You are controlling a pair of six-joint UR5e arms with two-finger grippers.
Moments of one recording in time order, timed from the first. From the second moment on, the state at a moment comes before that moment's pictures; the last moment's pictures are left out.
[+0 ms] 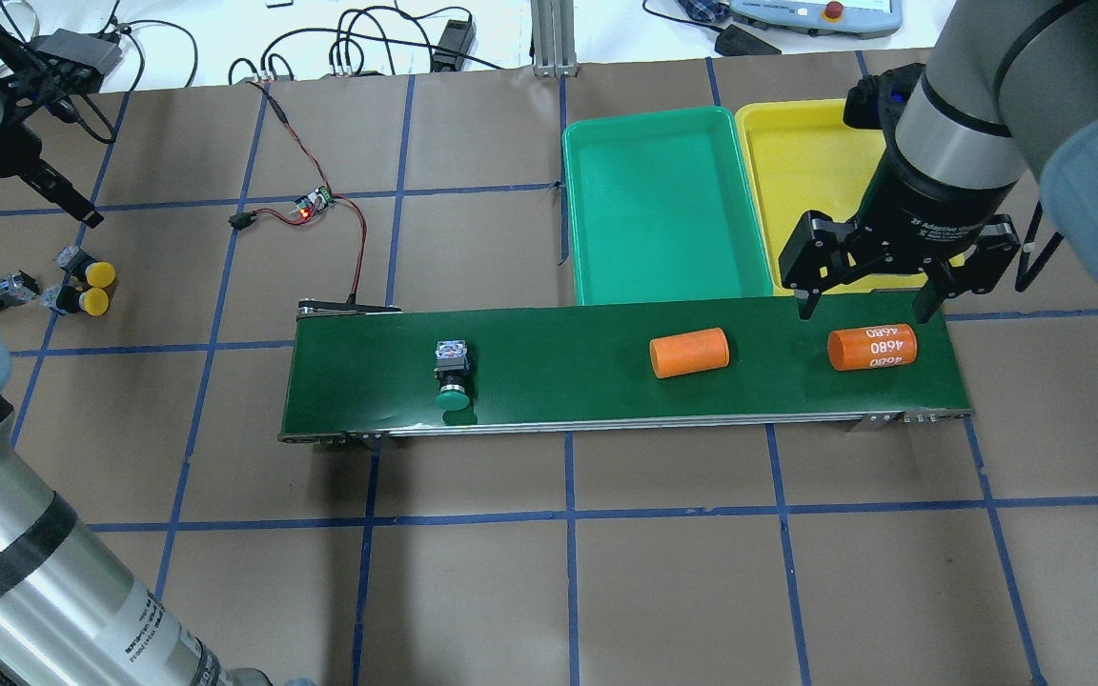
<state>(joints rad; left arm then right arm) -1.03 -2.33 -1.17 -1.15 1.56 1.22 1.55 -1.68 1.72 -1.49 -1.57 0.07</state>
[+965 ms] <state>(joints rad) -1.01 -2.36 -1.14 -1.15 1.53 1.22 1.55 -1.62 1.72 -1.56 -1.60 0.07</state>
